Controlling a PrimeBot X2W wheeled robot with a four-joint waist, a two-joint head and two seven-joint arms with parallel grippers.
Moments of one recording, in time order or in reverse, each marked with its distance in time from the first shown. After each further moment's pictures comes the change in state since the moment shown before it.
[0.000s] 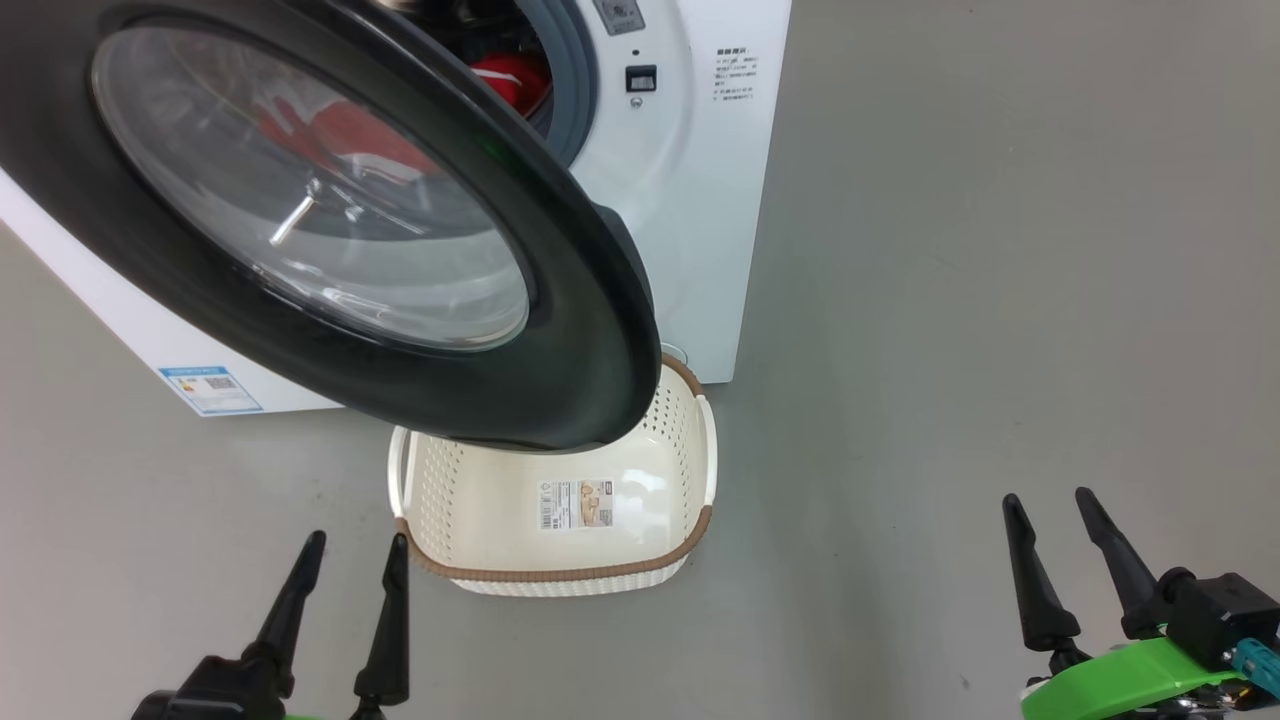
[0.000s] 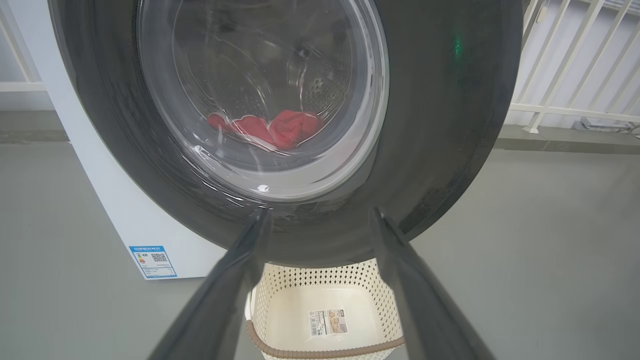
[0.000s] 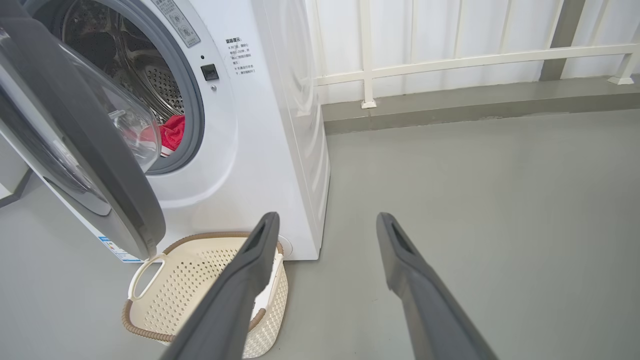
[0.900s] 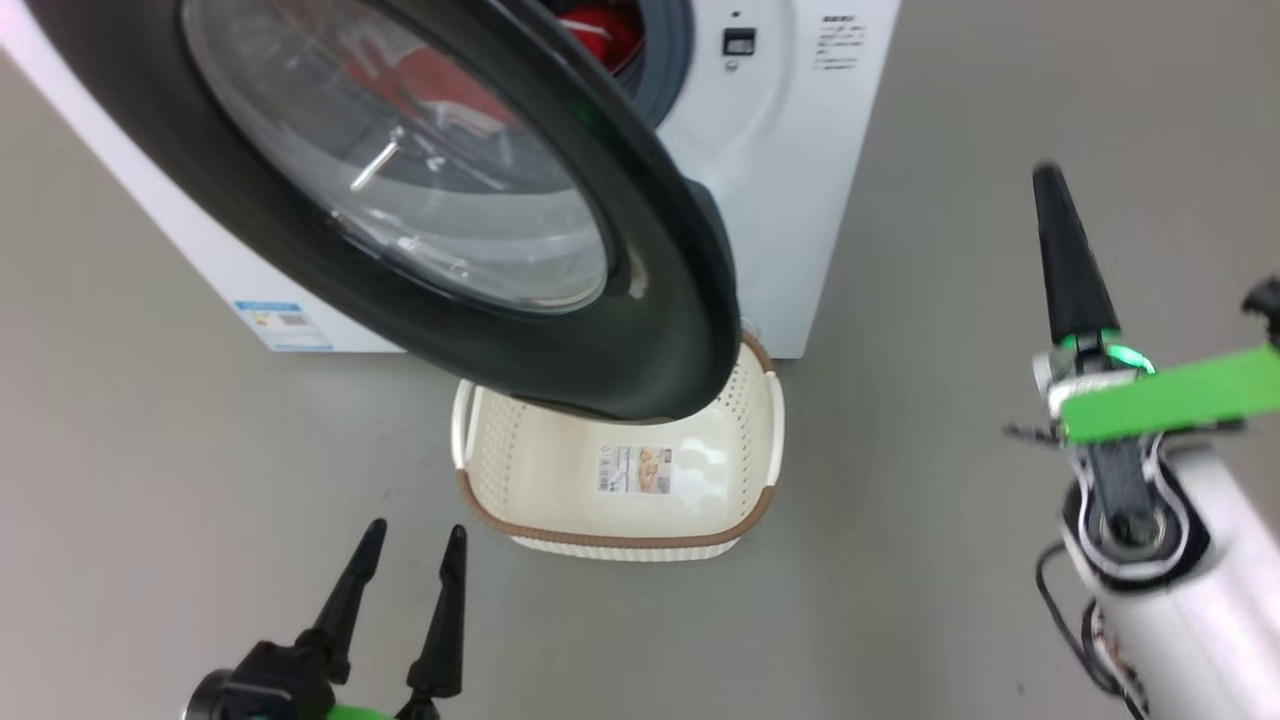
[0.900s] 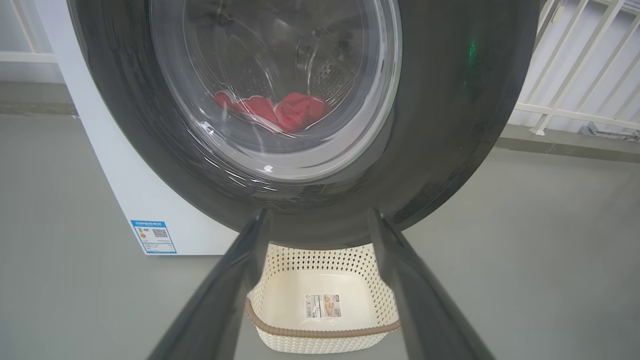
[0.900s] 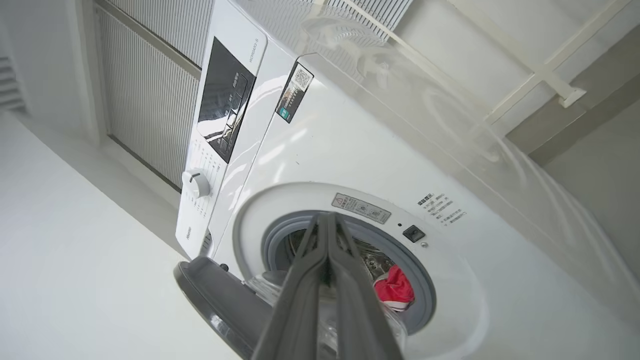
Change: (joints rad) left arm -0.020 0.000 -0.095 0.000 -0.046 0.014 0.000; right arm -0.429 -0.121 0.242 -0.101 0.922 0.000 0.000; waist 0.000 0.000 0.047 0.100
